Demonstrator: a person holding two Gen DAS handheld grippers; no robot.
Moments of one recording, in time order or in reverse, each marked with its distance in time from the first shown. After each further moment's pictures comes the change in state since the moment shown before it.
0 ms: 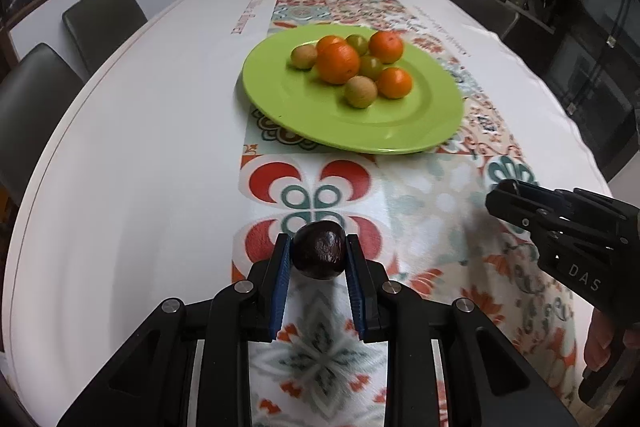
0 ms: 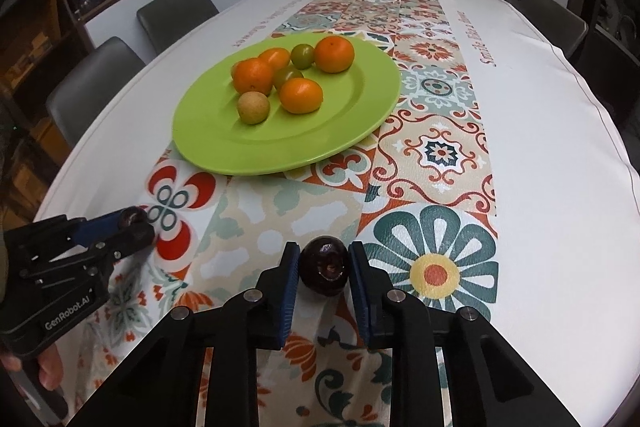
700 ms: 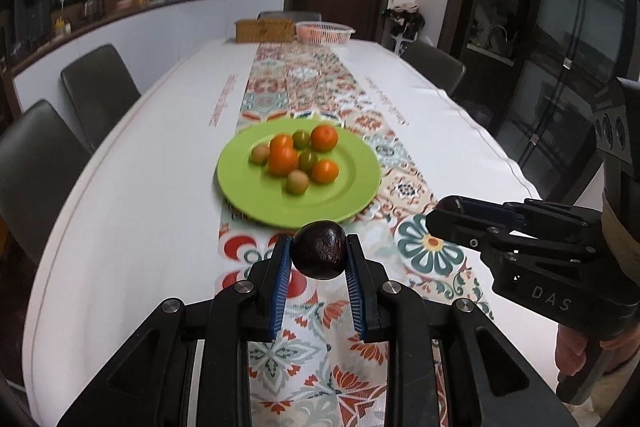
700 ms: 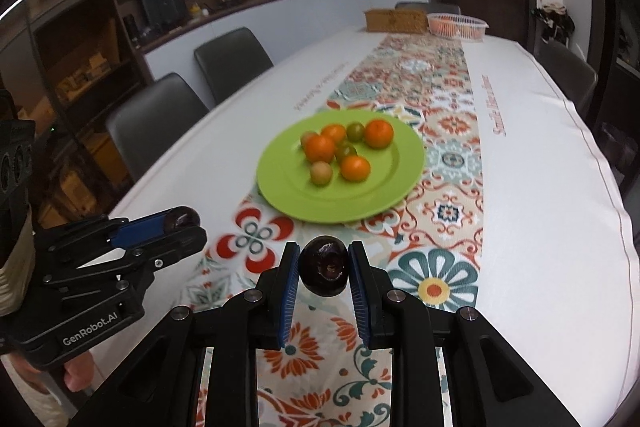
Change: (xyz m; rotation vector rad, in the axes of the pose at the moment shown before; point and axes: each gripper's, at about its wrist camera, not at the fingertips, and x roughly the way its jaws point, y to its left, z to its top) left arm -0.097 -0.037 0.015 0.062 -0.232 -0.066; right arm -0.092 0.011 0.011 -0.062 -0.176 0.143
